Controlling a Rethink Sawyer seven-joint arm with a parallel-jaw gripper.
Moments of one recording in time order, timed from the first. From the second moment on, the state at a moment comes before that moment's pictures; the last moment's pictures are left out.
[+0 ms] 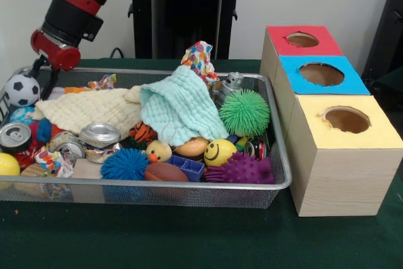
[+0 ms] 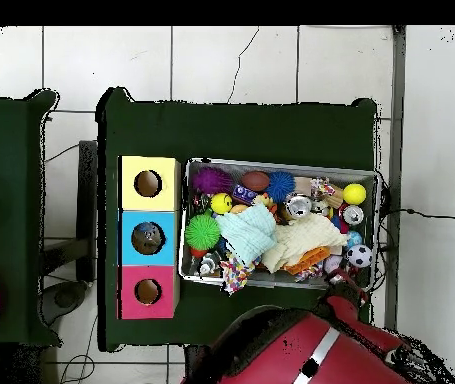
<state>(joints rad) -0.45 -0.25 -0.48 1.79 -0.30 -0.56 2.37</state>
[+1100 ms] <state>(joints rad) -1.36 -0.39 0.49 1.95 -0.61 0.04 2.36</state>
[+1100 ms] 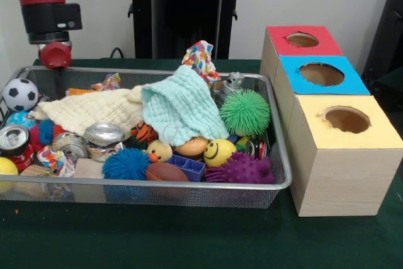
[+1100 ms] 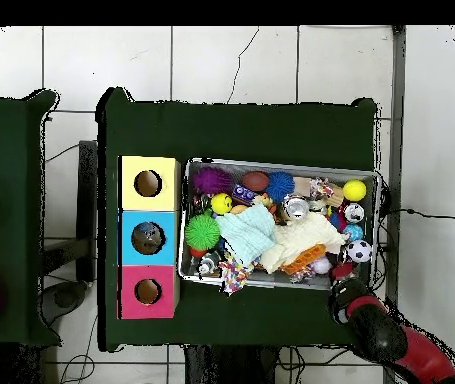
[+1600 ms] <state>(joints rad) -1.30 -0.32 0.67 2.05 -0.56 0.25 2.36</state>
